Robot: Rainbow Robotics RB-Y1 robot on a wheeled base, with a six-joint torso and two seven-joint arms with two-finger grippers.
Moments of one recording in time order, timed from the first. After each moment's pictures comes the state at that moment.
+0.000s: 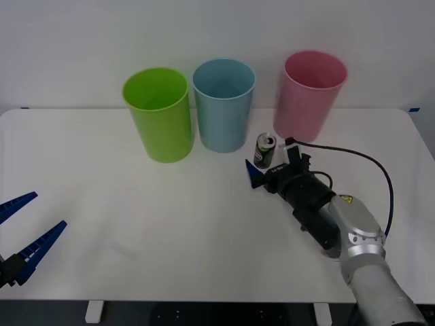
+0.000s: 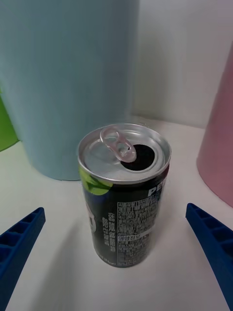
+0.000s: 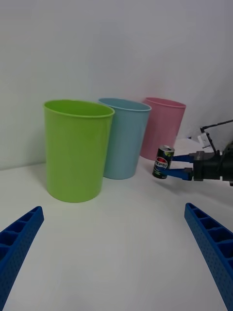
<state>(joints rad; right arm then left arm) -0.43 -0.07 -0.09 -0.95 1.38 -0.39 0.28 0.35 0.40 0.52 -1.66 -0.96 -1.22 0.00</state>
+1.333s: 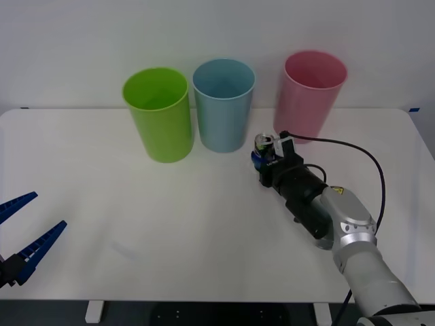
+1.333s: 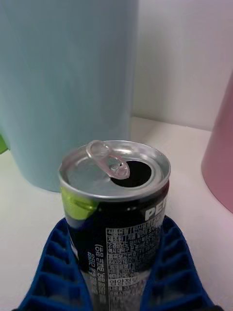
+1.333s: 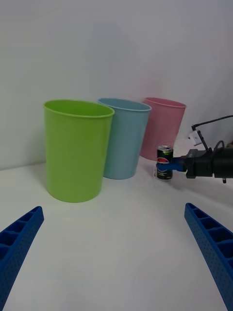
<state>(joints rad) -0.50 -0.07 -0.07 -0.87 1.35 -0.34 0.27 0.35 0.40 0.52 -1.66 -0.96 -1.22 0.00</state>
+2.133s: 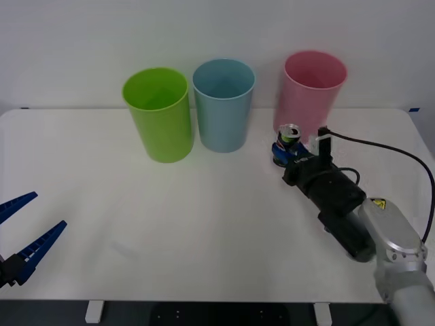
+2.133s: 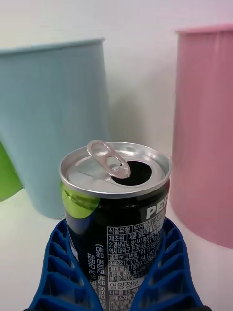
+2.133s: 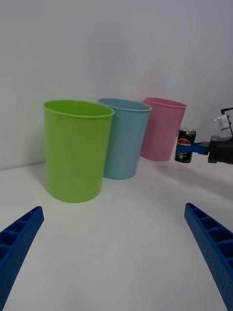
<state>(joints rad) -0.24 -0.24 0.06 -1.32 1.26 -0.35 0.05 0.35 0.40 0.52 -1.66 -0.96 -1.22 0.00</state>
